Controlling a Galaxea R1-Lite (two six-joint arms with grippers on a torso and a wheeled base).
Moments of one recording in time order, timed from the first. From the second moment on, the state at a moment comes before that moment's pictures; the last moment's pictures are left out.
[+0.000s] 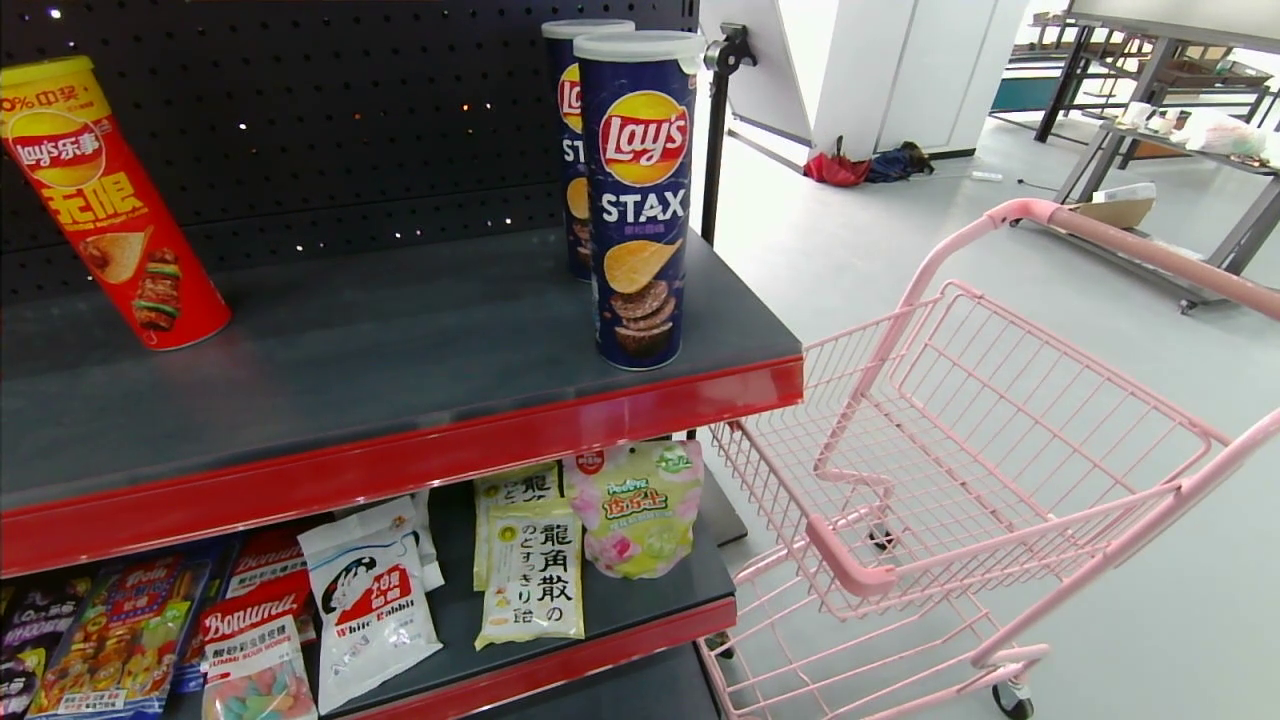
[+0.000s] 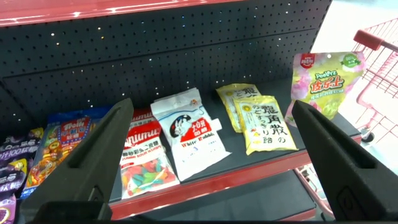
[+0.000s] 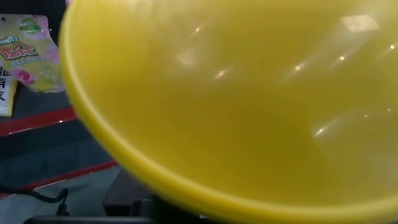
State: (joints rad) left arm 0.00 0.00 0.00 0.00 0.00 0.01; right arm 0.13 0.44 -0.55 0.40 -0.24 -0.06
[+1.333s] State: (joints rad) left arm 0.00 0.00 0.00 0.00 0.00 0.01; right arm 0.14 0.43 -0.52 0.39 -0.23 -0.10
